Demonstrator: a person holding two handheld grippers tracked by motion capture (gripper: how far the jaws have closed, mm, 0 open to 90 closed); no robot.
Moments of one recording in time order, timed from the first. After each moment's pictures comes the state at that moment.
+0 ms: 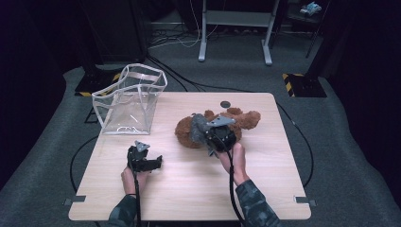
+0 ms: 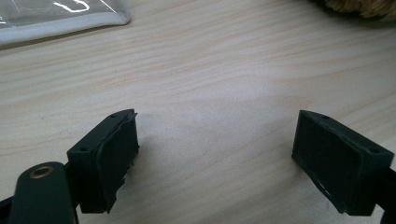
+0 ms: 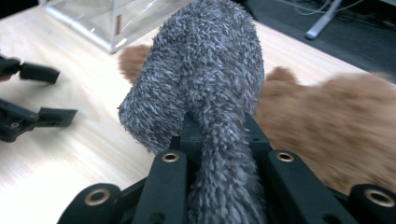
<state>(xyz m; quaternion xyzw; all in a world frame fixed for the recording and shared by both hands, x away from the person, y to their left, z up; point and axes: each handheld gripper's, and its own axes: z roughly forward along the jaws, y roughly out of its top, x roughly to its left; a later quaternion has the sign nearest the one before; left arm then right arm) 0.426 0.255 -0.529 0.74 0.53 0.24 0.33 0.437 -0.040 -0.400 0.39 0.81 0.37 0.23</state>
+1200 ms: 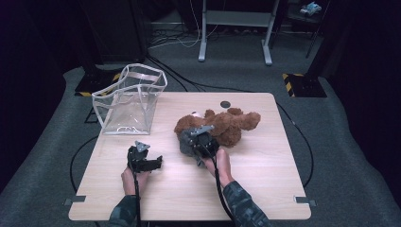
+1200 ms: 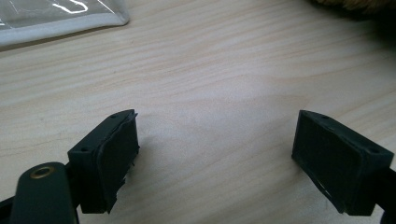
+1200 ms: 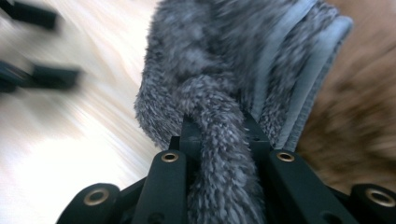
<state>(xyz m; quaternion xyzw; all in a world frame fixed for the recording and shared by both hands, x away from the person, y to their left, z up) 0.425 0.254 -0.530 0.74 0.53 0.24 0.33 0.456 0.000 -0.470 0.39 0.85 0.32 0.17</state>
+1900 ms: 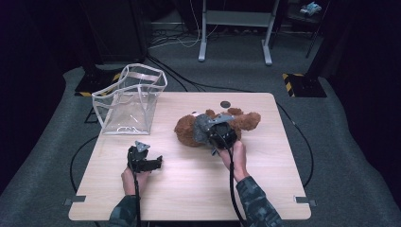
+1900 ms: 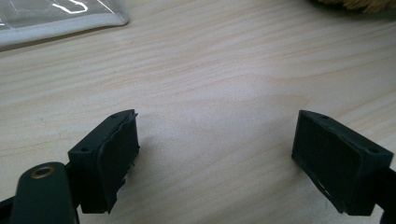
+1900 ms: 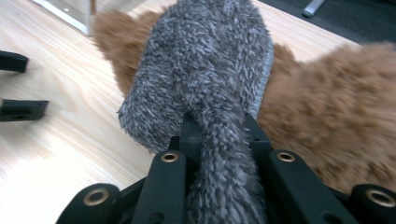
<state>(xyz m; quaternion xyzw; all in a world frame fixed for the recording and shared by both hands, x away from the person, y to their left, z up) 0.425 0.255 -0.530 0.74 0.53 0.24 0.33 0.453 -0.053 -0.410 0.43 0.81 0.34 0.22</state>
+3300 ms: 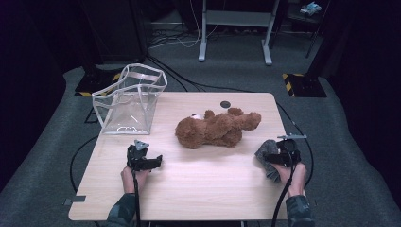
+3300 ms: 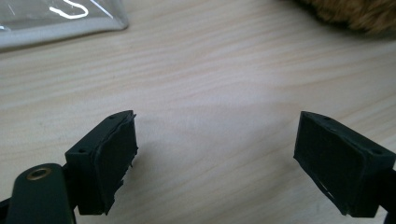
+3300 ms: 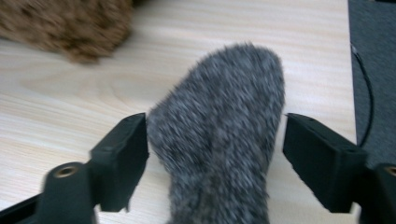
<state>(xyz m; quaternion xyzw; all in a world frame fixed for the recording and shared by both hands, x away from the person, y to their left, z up) 0.428 0.255 -0.518 0.74 0.53 0.23 0.34 0.423 -0.248 -0.453 0.60 0.72 0.28 0.19</state>
